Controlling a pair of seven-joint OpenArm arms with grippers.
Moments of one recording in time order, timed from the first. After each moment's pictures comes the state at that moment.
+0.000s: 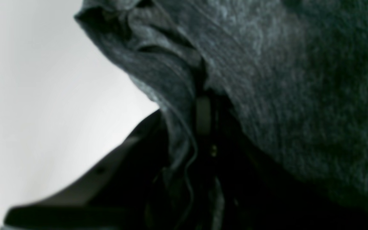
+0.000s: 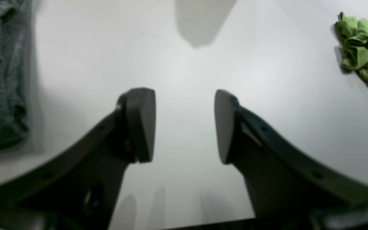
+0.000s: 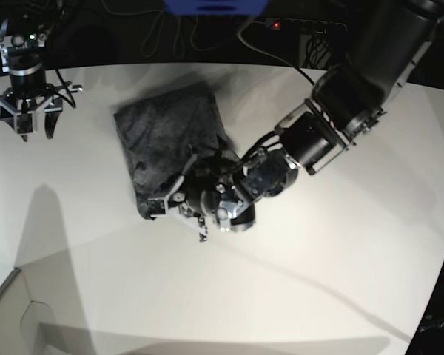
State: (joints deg) left arm -37.2 -0.6 55.3 49.6 -5.9 -39.0 27.6; right arm -27.3 -0.6 34.9 112.8 -10.4 27.6 -19.0
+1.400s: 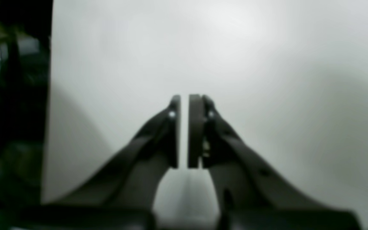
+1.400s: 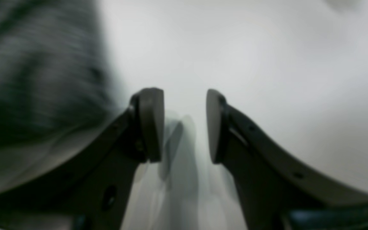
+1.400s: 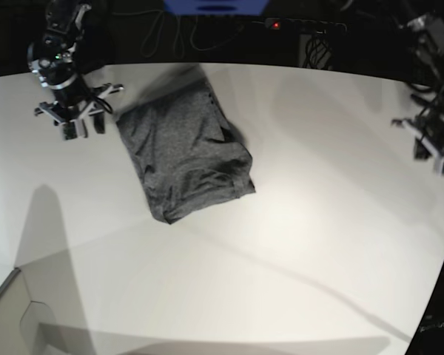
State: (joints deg) left arm 13.2 -14.2 -42.3 99.6 -13.8 -39.3 47.6; right arm -19.4 -3.3 28.4 95.8 -10.4 38.0 -18.5
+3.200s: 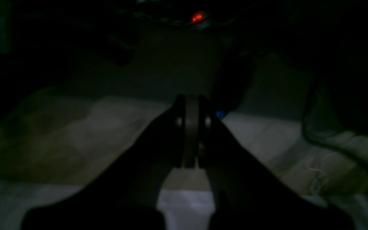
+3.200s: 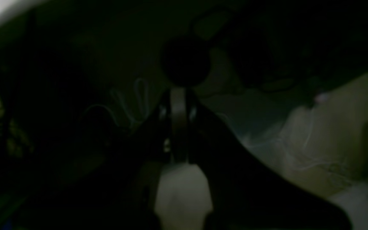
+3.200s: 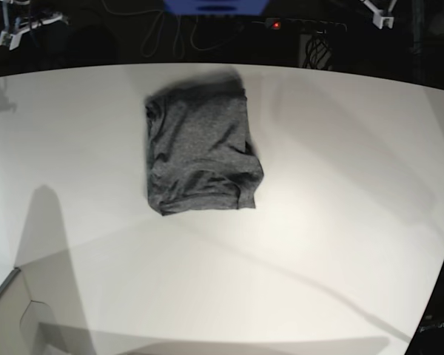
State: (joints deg) left arm 27.7 -9.4 -38.3 52.1 -0.2 -39.6 21.0; right arm -29.6 -9.6 62.7 92.5 -0.1 35.4 -31.1
